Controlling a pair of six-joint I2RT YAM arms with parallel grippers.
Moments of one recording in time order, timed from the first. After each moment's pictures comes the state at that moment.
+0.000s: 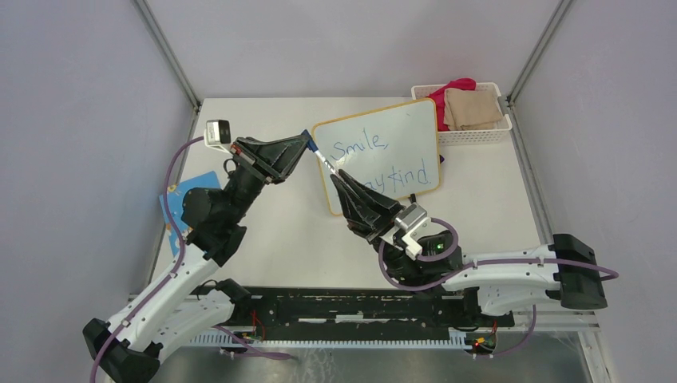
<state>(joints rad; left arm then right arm) -0.60 0.80 0.78 0.64 0.17 -1.31 1.46 1.23 0.81 1.32 0.50 -0.59</state>
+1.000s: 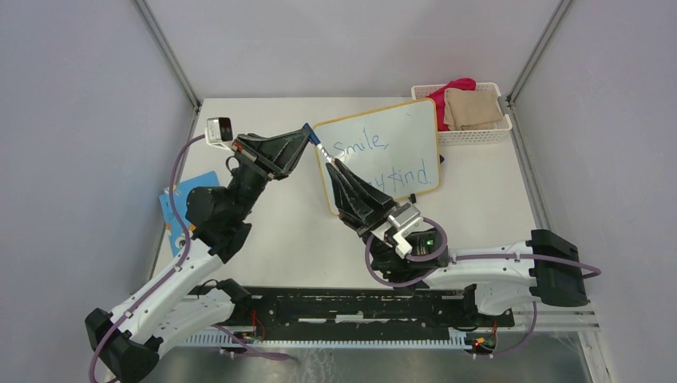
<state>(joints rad) -0.64 0.85 0.79 0.74 0.11 -1.32 1.43 1.37 0.89 1.51 0.48 -0.67</state>
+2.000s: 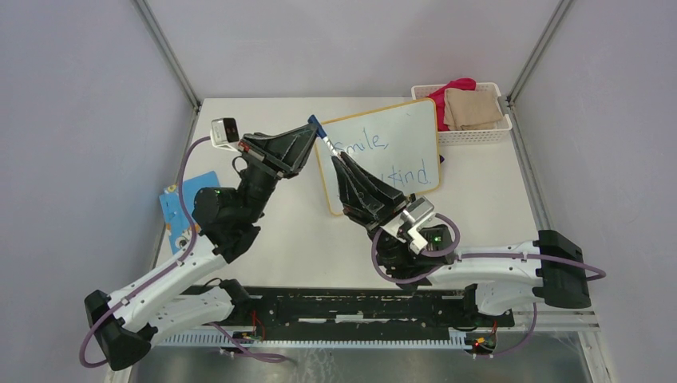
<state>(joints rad) -0.81 0.91 0.84 0.77 -0.06 -1.23 1.40 1.35 0.91 1.50 0.44 -0.60</state>
